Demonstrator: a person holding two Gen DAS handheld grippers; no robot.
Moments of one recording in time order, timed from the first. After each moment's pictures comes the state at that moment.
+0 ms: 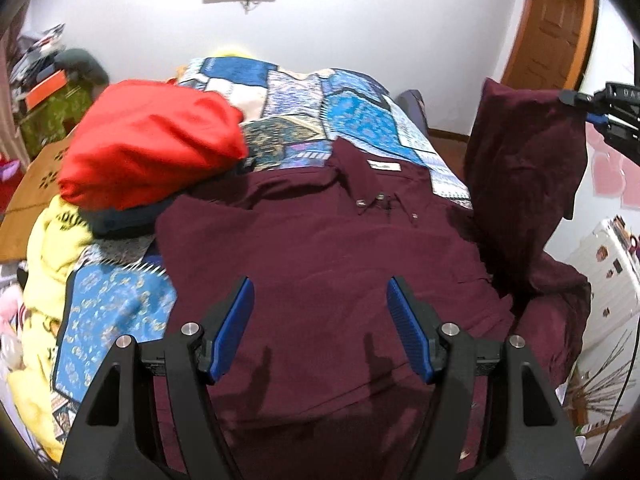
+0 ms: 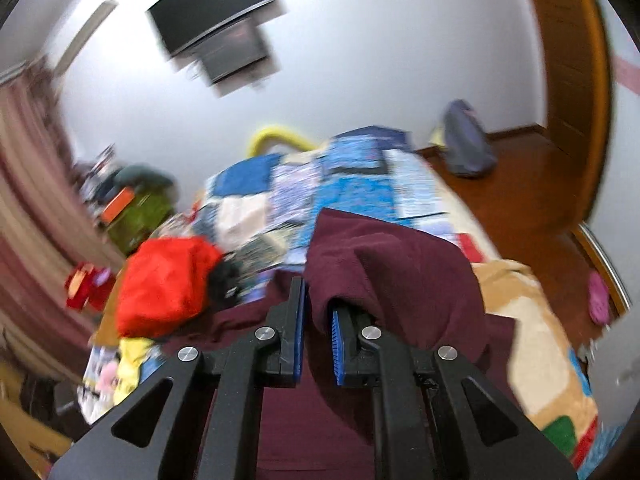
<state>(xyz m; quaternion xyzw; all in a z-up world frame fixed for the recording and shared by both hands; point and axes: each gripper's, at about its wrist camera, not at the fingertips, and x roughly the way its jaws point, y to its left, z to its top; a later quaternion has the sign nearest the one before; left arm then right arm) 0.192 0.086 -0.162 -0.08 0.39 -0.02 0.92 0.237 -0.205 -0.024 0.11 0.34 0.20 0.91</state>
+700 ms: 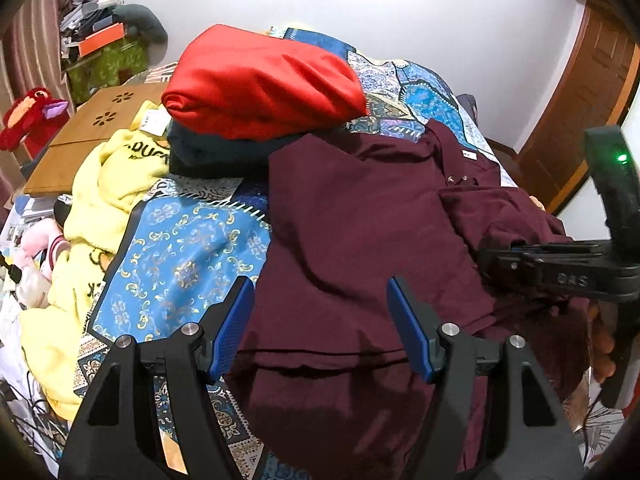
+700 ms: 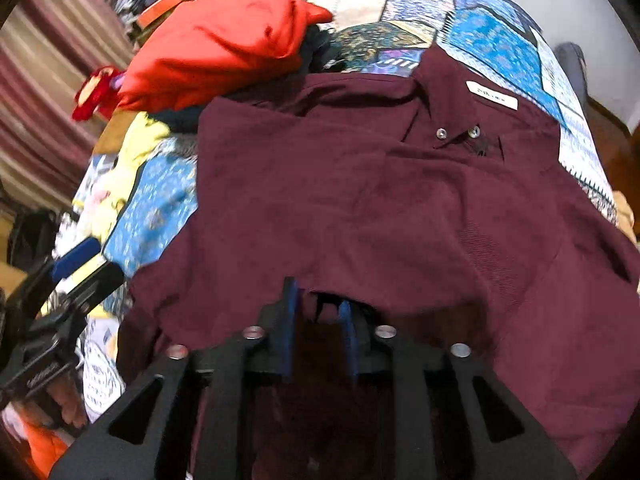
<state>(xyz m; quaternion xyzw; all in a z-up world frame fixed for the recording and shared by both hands) 0.144 0.163 -0.191 -0.11 0.42 0.05 0.90 0.210 -0.047 -0.184 -0.08 0.54 0.30 0.78</state>
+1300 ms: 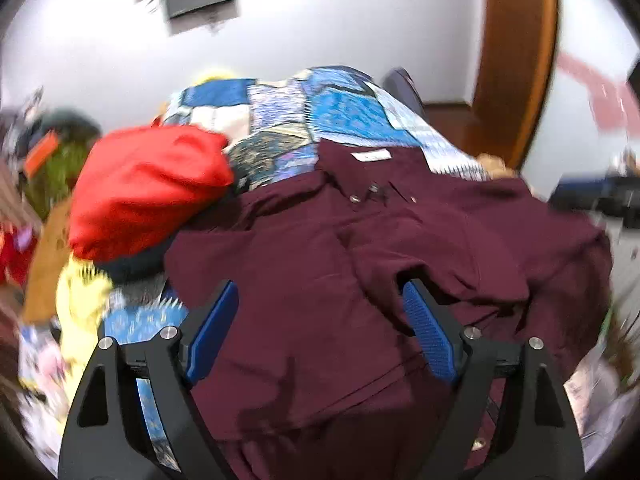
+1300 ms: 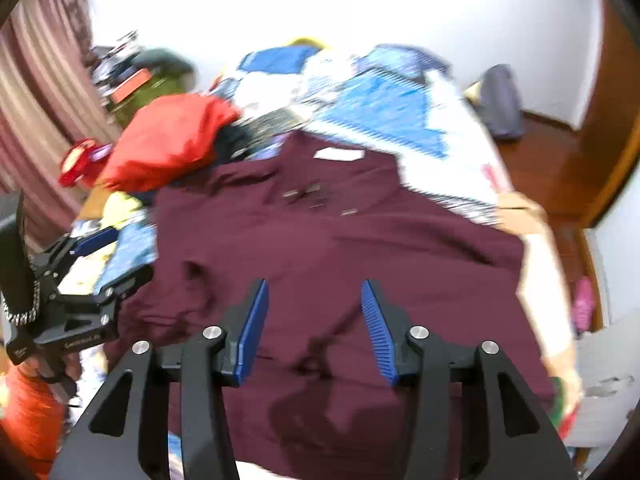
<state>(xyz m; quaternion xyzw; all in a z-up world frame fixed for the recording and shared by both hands) 0.200 0.035 -0.158 0.07 0.40 -0.04 0.91 0.192 -0.185 -0.117 -0.03 0.44 0.22 0.87</state>
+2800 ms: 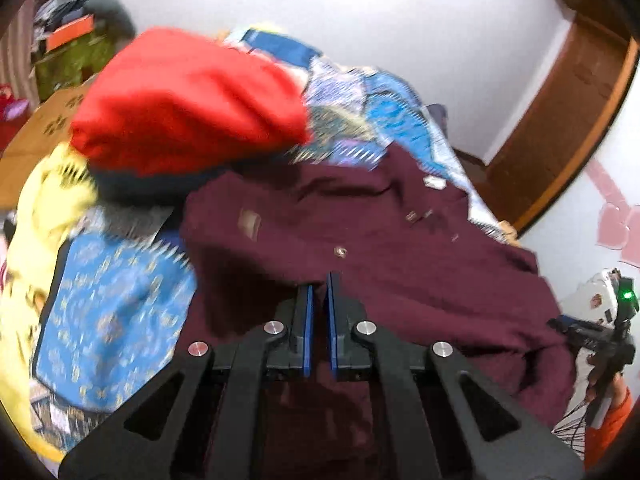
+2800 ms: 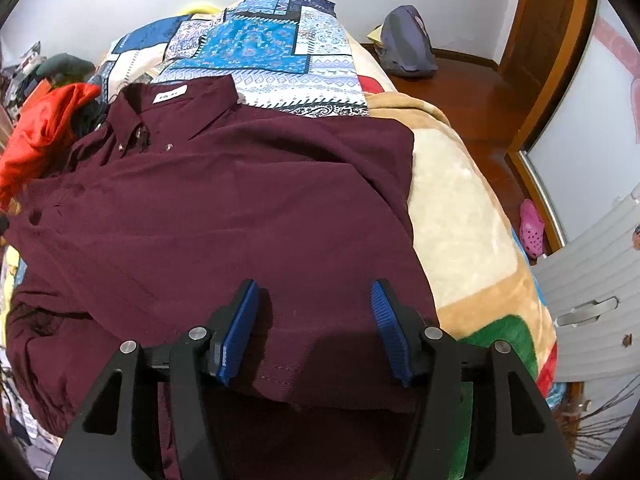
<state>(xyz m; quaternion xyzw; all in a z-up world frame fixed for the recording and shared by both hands) 0.213 0.148 -0.200 -0.16 0.41 0.00 0.90 0.213 -0.280 -0.202 -0.01 0.51 0.08 0.86</state>
